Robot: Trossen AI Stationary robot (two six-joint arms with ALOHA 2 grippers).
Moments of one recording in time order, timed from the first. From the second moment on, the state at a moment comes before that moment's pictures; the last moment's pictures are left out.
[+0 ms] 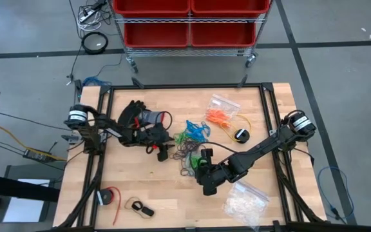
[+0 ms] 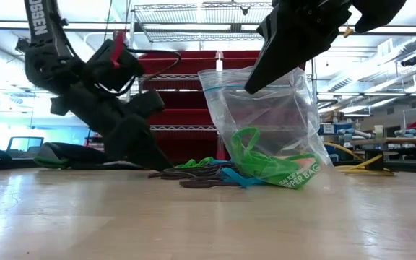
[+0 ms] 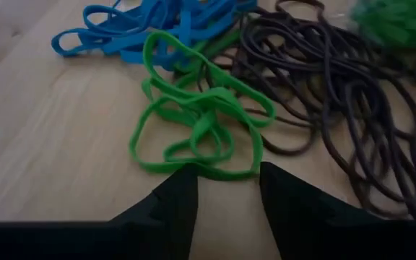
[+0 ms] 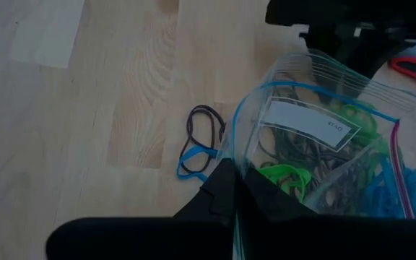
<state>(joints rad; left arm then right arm) 0.05 1.75 0.47 0.66 -0.11 -0.09 0.49 1.80 1.28 -0.48 0.48 0.22</state>
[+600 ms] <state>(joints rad) 0.05 1.65 0.53 0.35 -0.07 -0.09 0.49 1.80 1.28 -0.49 0.48 0.23</state>
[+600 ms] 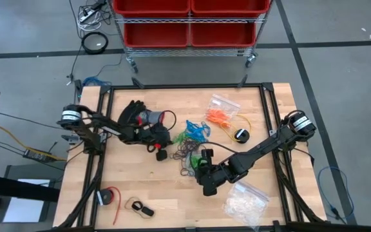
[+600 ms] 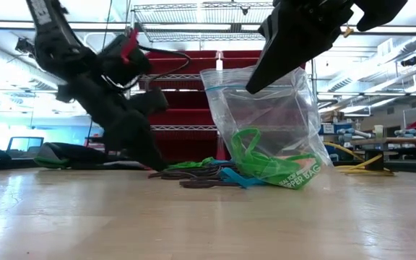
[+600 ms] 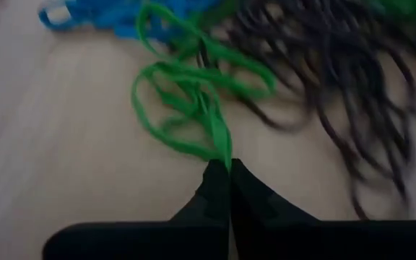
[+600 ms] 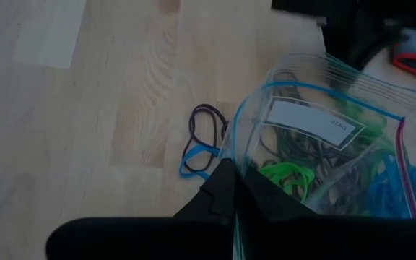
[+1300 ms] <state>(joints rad) -0.01 1.27 0.53 0.05 -0.09 -0.11 0.49 1.80 1.28 -0.48 0.48 0.23</state>
